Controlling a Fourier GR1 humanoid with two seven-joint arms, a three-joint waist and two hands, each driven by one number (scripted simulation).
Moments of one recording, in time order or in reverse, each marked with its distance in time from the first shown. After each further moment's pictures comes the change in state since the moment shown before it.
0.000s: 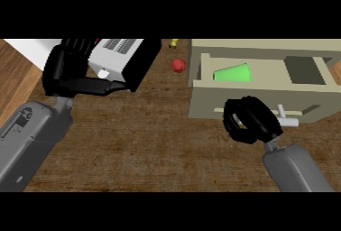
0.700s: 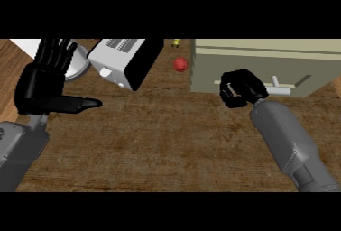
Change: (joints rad) left arm 0.179 0.061 0.100 -0.075 0.004 -0.128 -0.037; right arm -0.463 0.055 -0.174 0.786 0.023 -0.169 -0.233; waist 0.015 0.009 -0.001
